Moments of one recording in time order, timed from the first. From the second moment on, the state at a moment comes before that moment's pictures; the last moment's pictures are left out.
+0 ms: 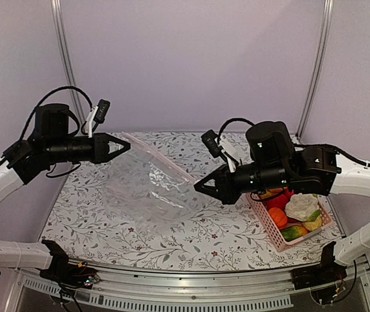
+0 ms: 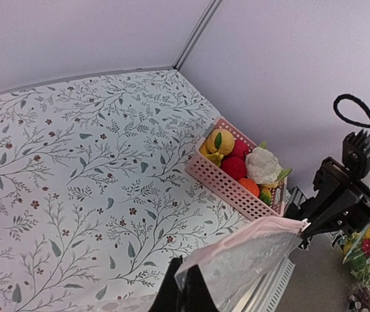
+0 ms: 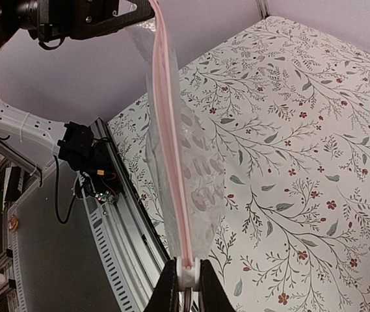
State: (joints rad) left arm -0.56 0.99 1.05 -0.43 0.39 -0.37; right arm 1.15 1.32 1.20 -0.38 -0.10 0.37
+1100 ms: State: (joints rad) left arm -0.50 0.99 1.05 -0.43 0.46 -0.36; right arm 1.15 1.31 1.19 -0.39 -0.09 0.38
